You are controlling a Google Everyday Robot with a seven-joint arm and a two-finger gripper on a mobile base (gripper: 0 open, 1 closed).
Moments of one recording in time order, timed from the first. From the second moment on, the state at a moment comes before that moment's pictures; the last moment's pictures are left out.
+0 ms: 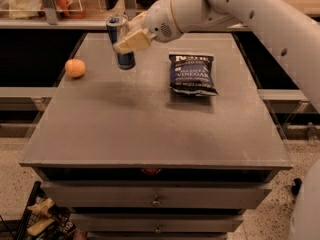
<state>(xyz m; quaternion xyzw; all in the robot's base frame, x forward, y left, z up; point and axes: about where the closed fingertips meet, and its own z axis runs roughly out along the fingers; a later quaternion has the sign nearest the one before) 0.654 0.063 0.971 -0.57 0.62 0.28 0.45</state>
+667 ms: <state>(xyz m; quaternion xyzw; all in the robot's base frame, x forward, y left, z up) 0.695 0.120 0.948 -0.58 0.62 0.31 0.42</state>
